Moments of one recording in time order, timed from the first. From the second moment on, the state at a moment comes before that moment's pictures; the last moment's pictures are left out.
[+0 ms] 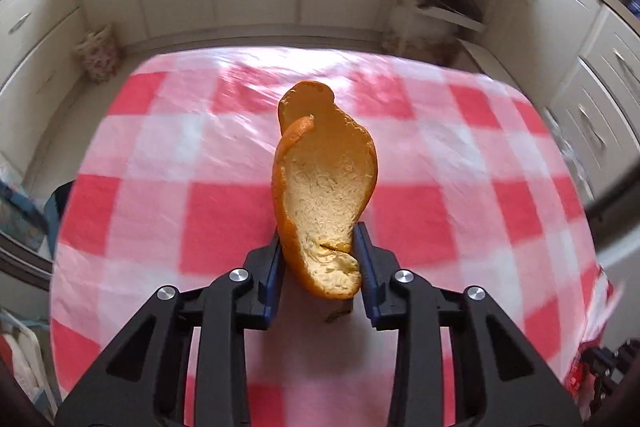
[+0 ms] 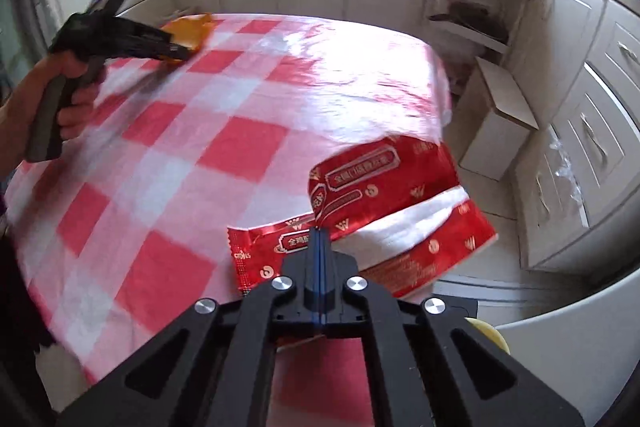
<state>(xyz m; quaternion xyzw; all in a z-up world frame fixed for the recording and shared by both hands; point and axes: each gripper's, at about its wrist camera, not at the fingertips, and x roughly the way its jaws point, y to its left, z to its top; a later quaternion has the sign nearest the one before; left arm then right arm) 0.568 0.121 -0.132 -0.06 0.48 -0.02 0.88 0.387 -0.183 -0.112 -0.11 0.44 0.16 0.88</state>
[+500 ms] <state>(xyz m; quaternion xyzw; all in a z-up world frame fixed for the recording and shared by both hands) 0.452 0.007 -0.089 -0.04 0.45 -0.16 0.88 0.322 -0.224 -0.072 -0.10 0.40 0.19 0.89</state>
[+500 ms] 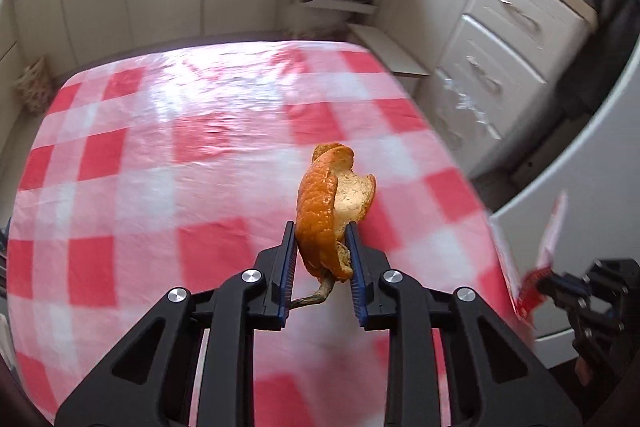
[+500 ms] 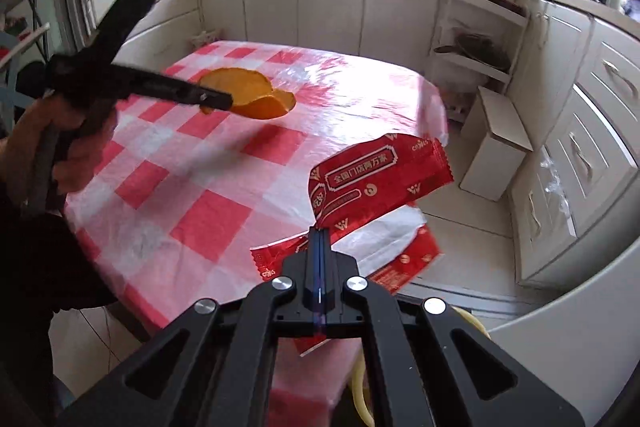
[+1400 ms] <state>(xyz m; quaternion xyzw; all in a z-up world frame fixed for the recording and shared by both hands) 0.357 -0.210 -0.096 -0.01 0.44 -0.31 0.84 0.288 -0.353 -0.090 -0.07 0.44 0.06 0.90</state>
